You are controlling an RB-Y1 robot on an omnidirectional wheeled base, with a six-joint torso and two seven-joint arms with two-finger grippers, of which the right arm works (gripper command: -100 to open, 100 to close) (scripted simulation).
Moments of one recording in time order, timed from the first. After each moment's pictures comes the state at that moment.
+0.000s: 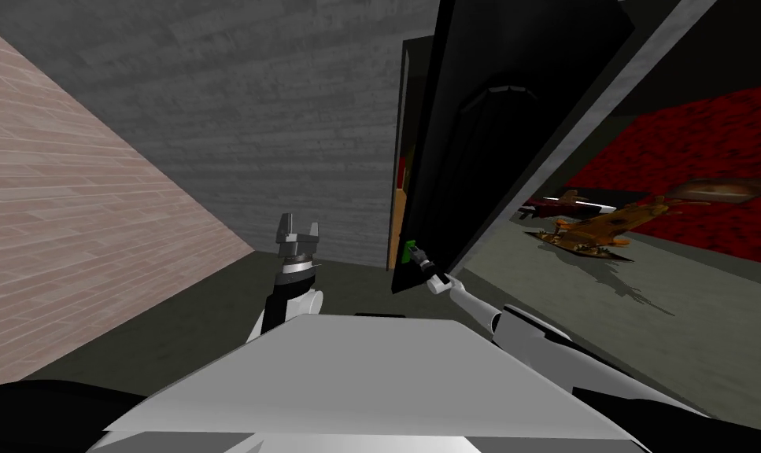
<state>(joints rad) -0.35 -0.61 0.74 -0.93 -0.72 -0.61 -1.71</state>
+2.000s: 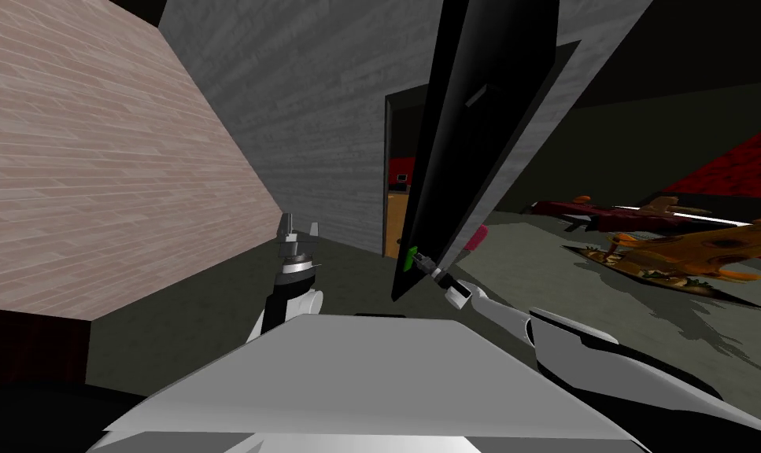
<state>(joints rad) -0.34 -0.84 1.01 -0.96 -0.64 -0.87 -1.95</state>
